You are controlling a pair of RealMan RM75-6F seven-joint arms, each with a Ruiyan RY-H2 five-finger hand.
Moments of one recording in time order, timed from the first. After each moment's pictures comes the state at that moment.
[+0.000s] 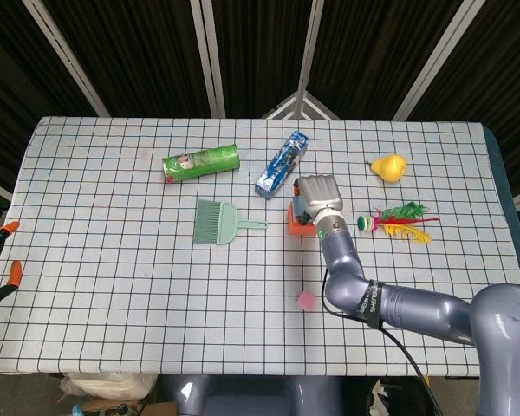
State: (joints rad) left arm -0.13 -1.14 -0.11 -1.55 1.43 1.49 0.04; right arm 1.26 -1.44 0.29 -1.47 -0.02 0.92 -0.84
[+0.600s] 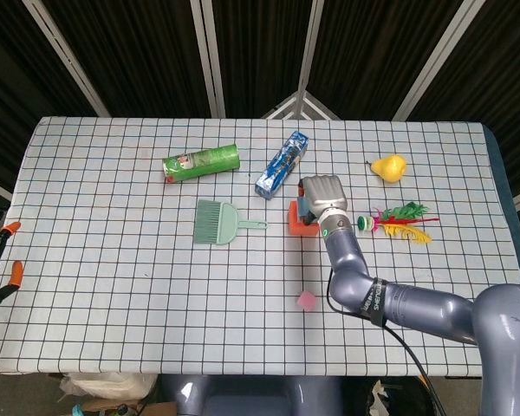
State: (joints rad) left arm -0.13 -1.14 -0.11 -1.56 1.42 1.49 0.06; right arm 1.25 -1.43 0.27 -1.45 -0.01 0.89 -0.83
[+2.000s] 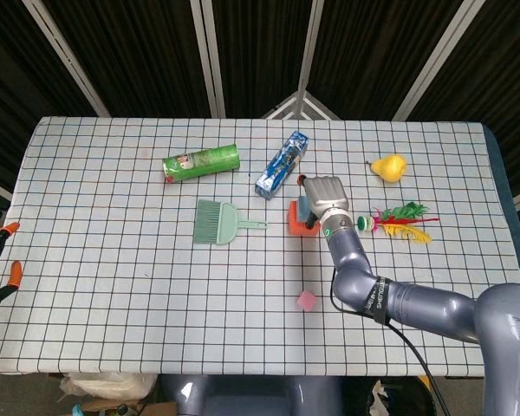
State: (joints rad) left arm -0.13 -1.14 -0.11 -1.56 1.42 1.49 0.05; right arm 1.26 -1.41 0.24 -1.46 0.00 0.85 -0.80
